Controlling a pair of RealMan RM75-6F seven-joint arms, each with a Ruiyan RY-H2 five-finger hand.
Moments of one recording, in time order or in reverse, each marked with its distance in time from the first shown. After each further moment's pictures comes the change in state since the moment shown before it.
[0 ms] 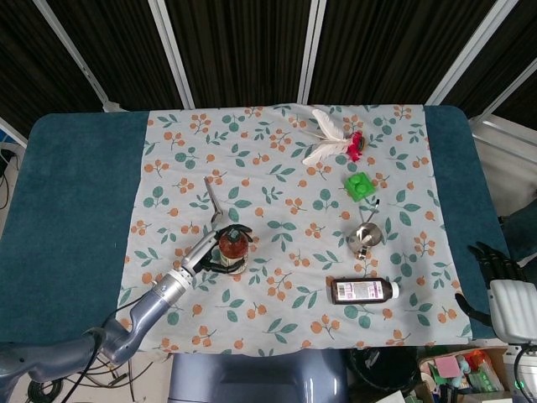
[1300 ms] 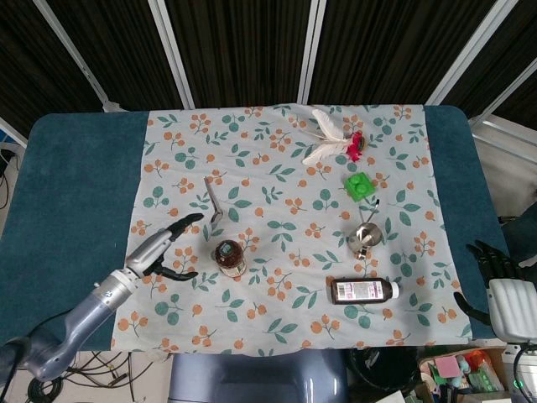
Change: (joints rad) left arm 0.070 0.490 0.100 -0.432 -0.057 0.038 0.376; right arm 0.002 -0.004 0.001 0.003 -0.014 0.011 0.006
